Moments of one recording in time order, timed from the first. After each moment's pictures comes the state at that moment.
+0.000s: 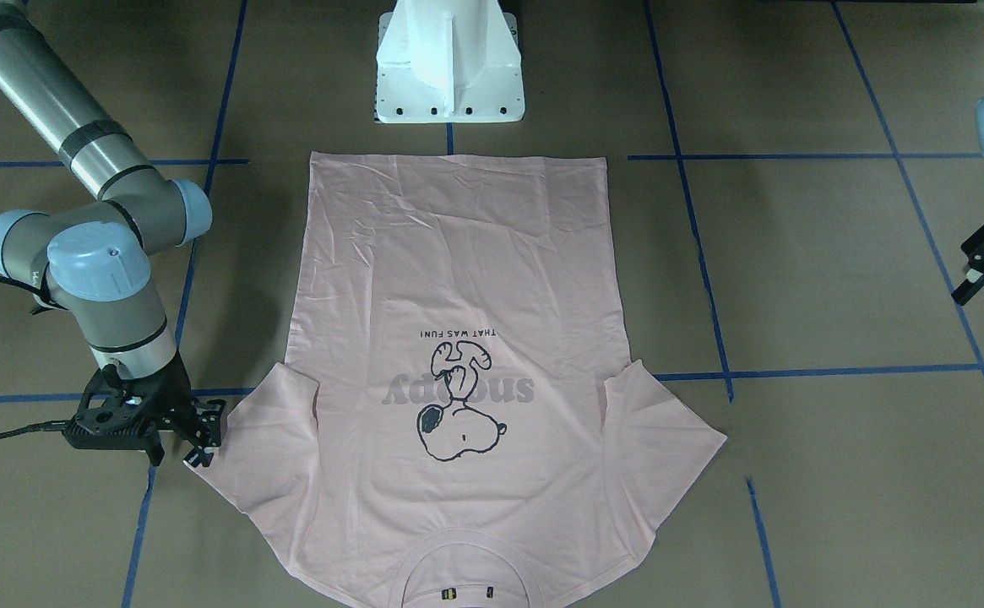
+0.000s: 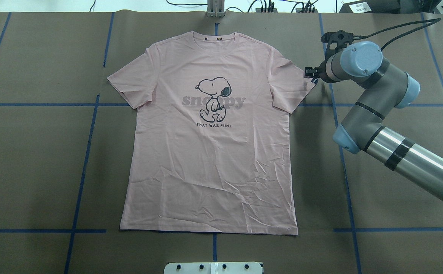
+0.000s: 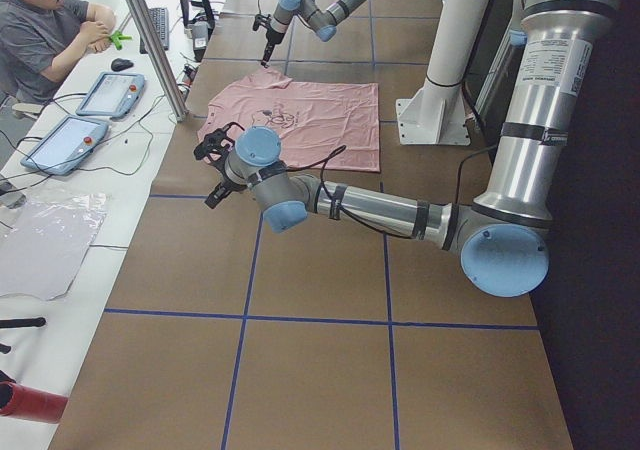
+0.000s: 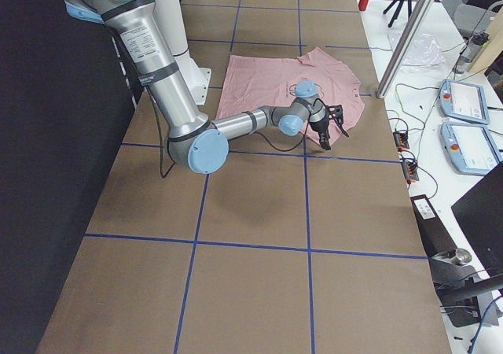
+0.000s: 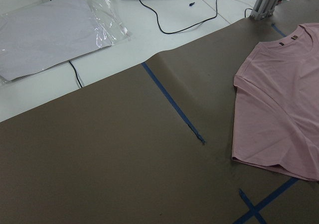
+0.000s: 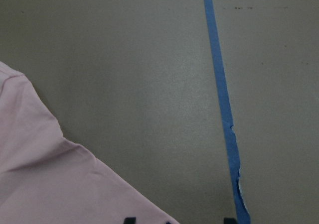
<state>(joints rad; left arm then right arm) -1.35 -1.74 -1.57 -2.46 -2.33 -0.36 0.83 -1.06 1.26 -0.96 1.69 1.04</state>
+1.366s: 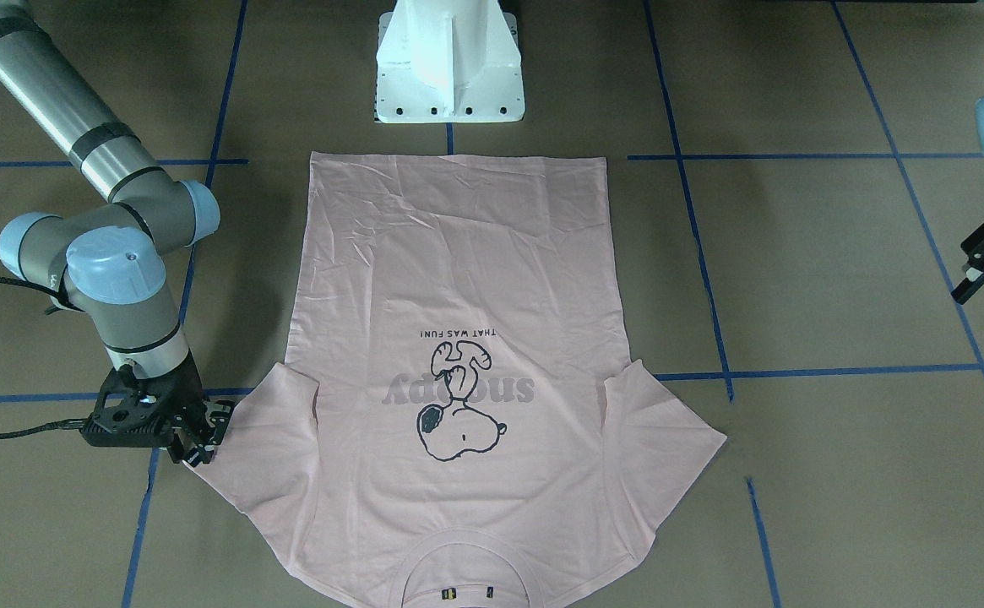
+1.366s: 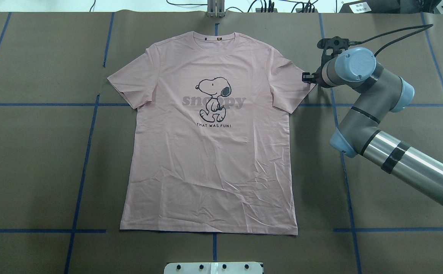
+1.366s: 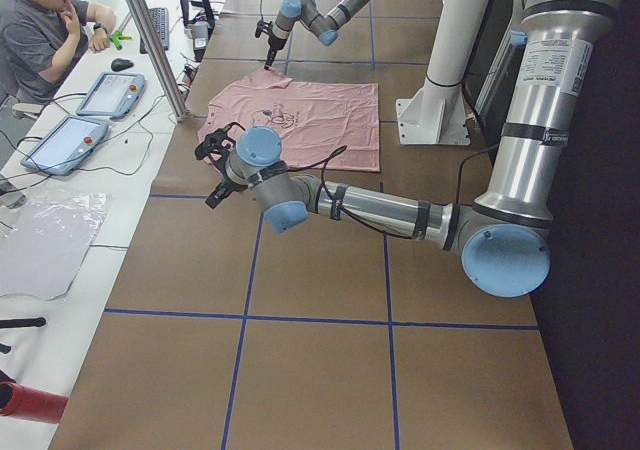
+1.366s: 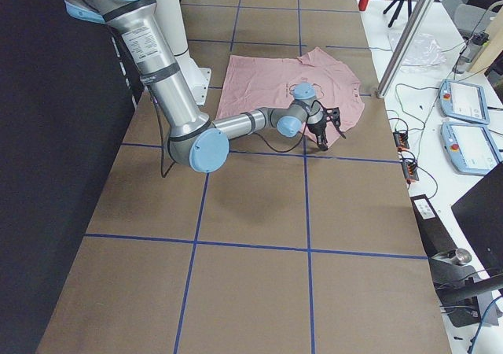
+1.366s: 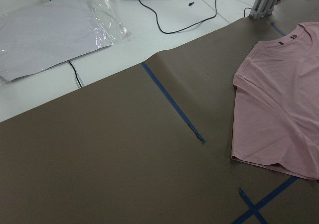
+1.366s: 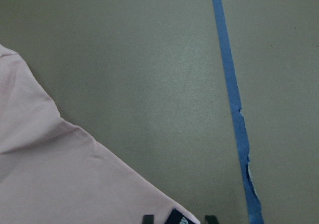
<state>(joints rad) -1.35 -1.74 -1.57 -2.46 -2.33 -0.36 0.81 -1.05 1.25 -0.96 1.68 1.05</state>
